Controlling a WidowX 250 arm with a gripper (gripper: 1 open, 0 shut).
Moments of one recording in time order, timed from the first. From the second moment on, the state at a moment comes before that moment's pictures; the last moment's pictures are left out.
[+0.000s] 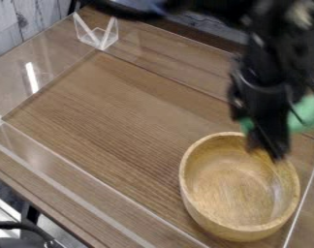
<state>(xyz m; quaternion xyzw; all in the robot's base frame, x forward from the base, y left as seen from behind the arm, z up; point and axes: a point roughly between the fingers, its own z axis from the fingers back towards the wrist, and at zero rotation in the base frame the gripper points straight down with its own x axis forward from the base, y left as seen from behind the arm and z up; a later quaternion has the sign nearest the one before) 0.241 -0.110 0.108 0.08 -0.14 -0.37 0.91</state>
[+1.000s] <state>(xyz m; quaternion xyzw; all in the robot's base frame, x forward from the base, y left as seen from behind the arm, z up) 0.222 -0.118 0.077 0.06 -0.10 -0.38 0.92</state>
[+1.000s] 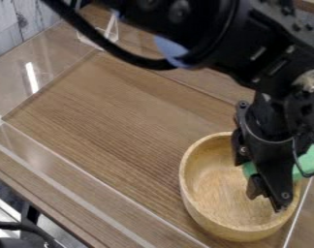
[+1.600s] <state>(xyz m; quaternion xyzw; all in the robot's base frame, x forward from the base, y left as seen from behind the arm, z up) 0.215 -0.115 0.077 0.03 -0.09 -0.35 0.93</state>
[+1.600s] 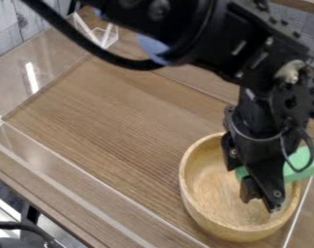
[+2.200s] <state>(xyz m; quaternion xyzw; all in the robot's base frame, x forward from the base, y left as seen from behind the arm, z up) 0.214 -0.106 0.090 0.02 -0.10 -0.33 0.94</state>
